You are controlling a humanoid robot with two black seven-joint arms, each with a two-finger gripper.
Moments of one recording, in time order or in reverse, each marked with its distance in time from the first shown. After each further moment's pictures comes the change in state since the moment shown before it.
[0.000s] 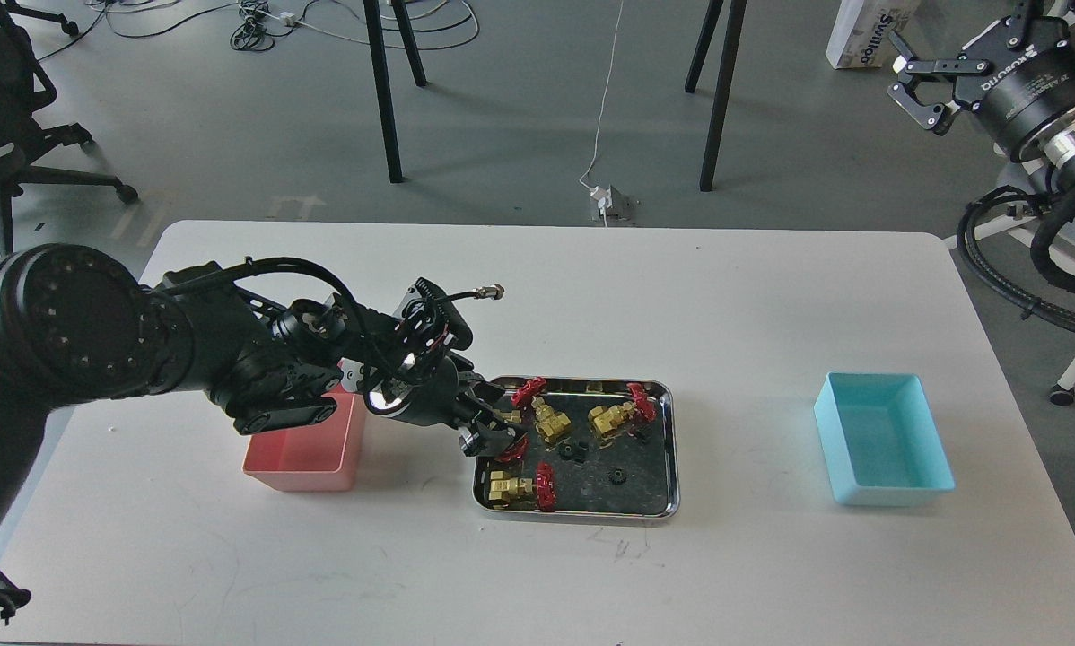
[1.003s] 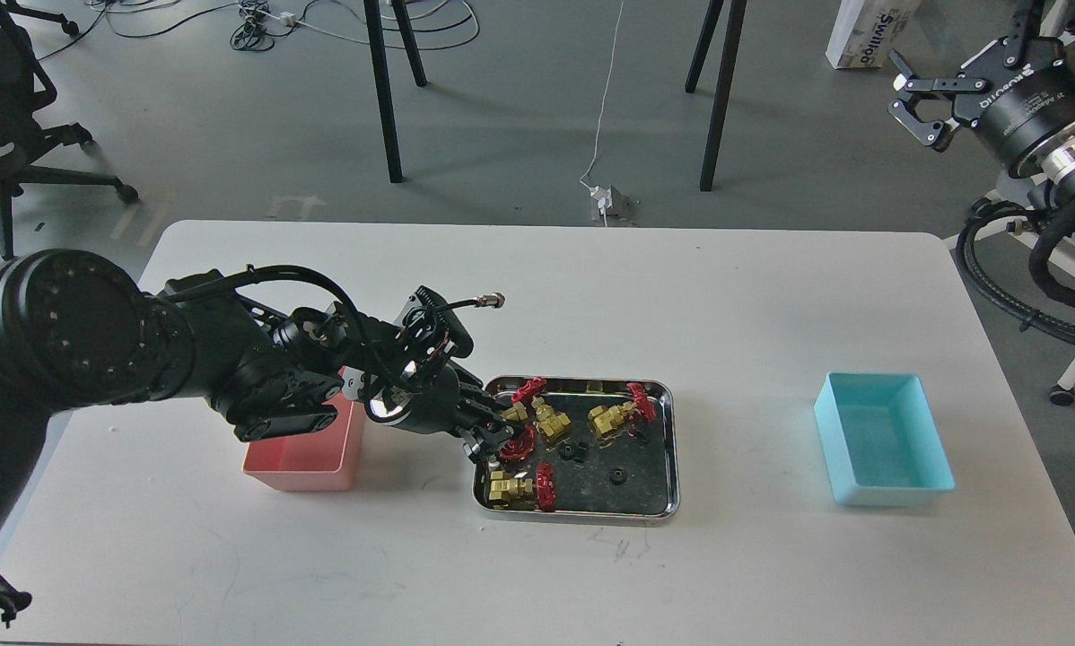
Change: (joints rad) left arm 0.002 0.005 -0.013 -0.016 0.004 0.005 0.000; right arm -0.028 0.000 0.002 -0.003 0.000 -0.007 0.000
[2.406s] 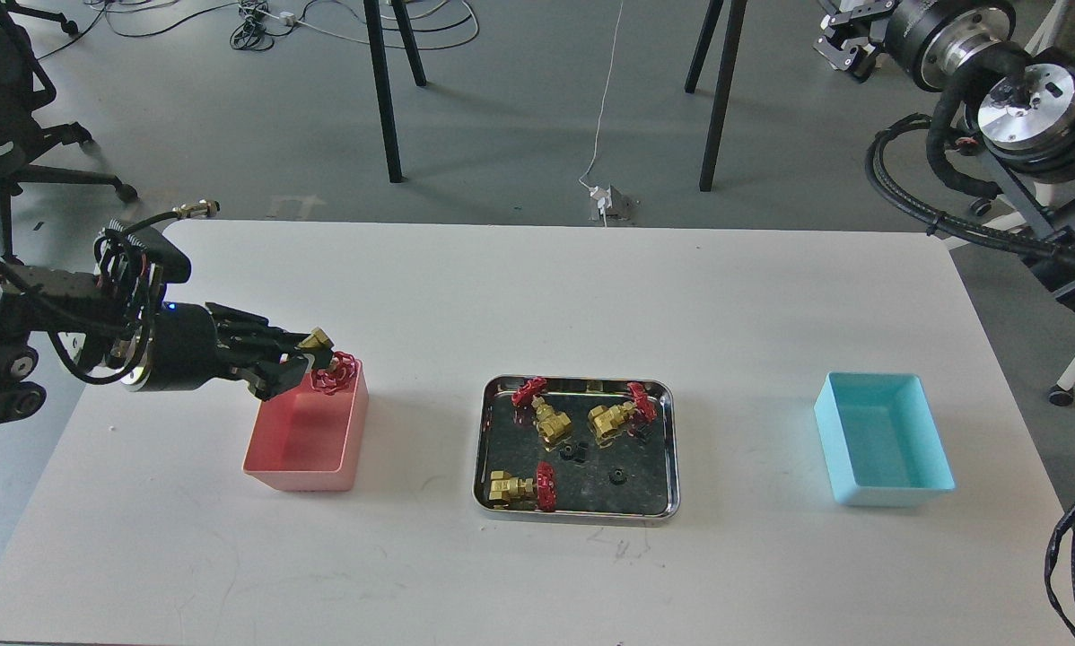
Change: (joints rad) left arm -0.083 0.736 -0.193 -0.346 0.247 -0.001 0.000; right arm 0.275 0.175 -0.099 -0.045 0.002 -0.479 -0.072
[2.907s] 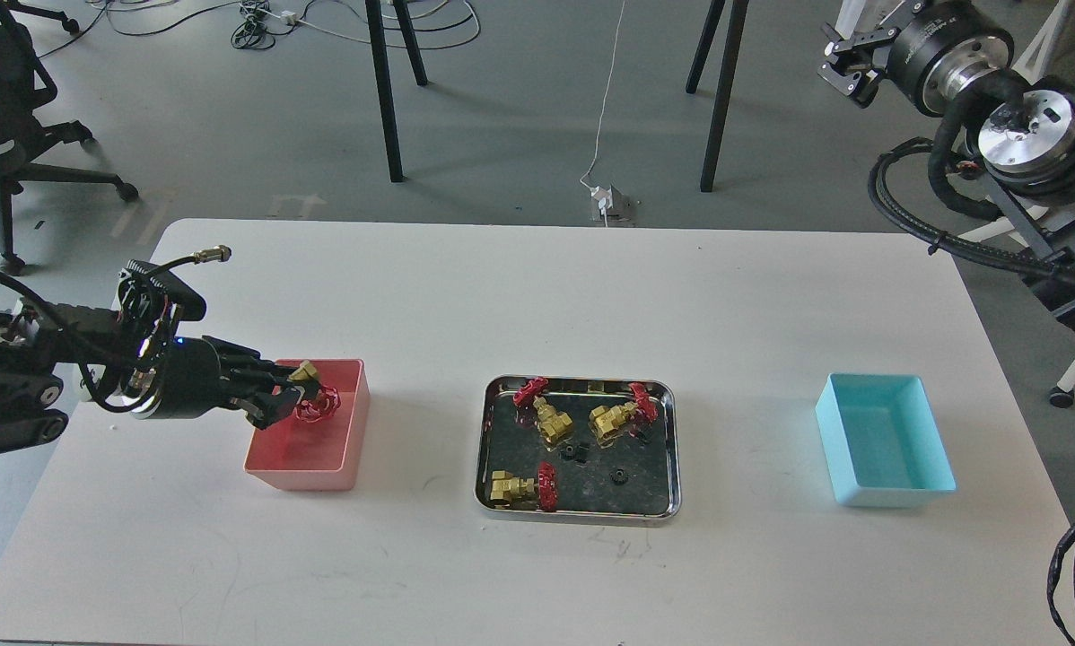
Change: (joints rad) left arm 0.140 -0.110 -0.001 0.159 -0.003 0.013 0.000; right arm -0.047 -0.006 0.012 0.005 0.001 0.002 -0.001
